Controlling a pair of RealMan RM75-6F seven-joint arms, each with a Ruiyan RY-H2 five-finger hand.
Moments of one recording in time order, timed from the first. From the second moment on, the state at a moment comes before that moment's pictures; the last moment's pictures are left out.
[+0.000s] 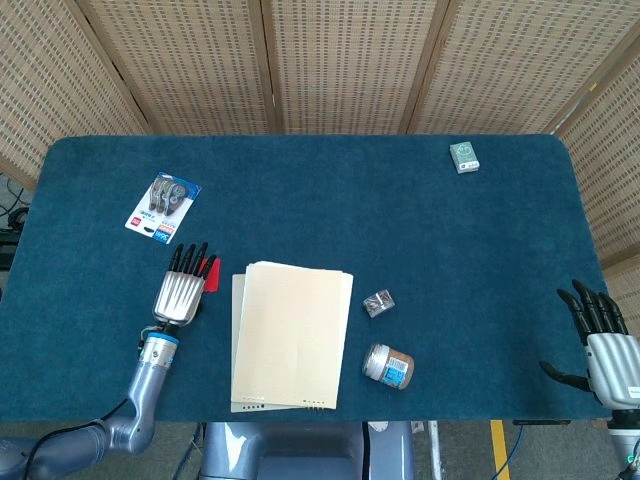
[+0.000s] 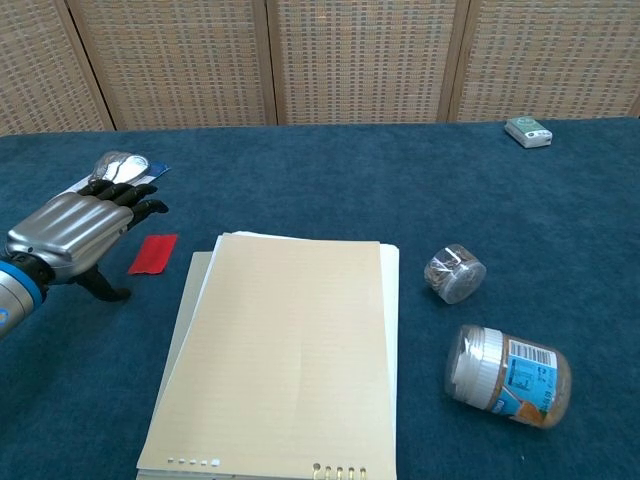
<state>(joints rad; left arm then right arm) -0.56 -1.83 -0.09 -1.08 1.20 1.21 0.61 0.07 -1.08 0.05 -1.58 -1.55 1.51 0.15</state>
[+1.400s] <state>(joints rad) -0.58 -1.88 -0.16 -1.02 1.17 1.16 0.66 0.06 -1.08 0.05 -1.57 -1.54 1.51 0.16</state>
